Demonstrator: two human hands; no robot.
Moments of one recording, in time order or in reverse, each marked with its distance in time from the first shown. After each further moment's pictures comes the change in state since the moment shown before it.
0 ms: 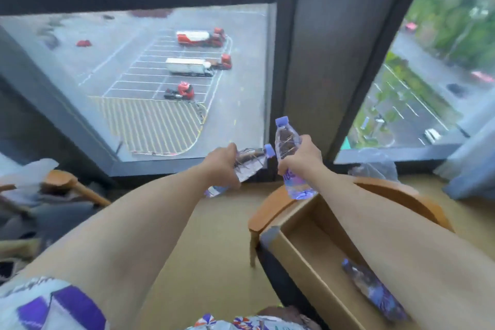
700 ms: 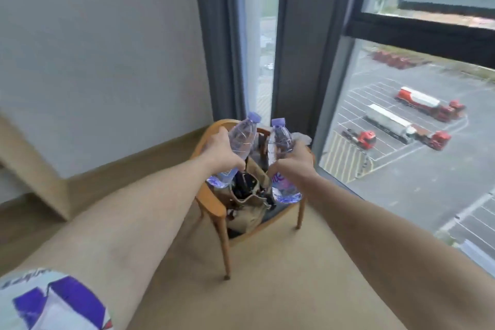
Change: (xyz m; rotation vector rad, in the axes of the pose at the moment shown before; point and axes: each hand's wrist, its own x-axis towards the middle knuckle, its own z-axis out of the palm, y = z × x) left_hand -0.453 -0.422 -0.063 -0.514 0.719 -0.959; right_hand -0.329 -0.276 0.453 -0.041 -0.727 -0.673
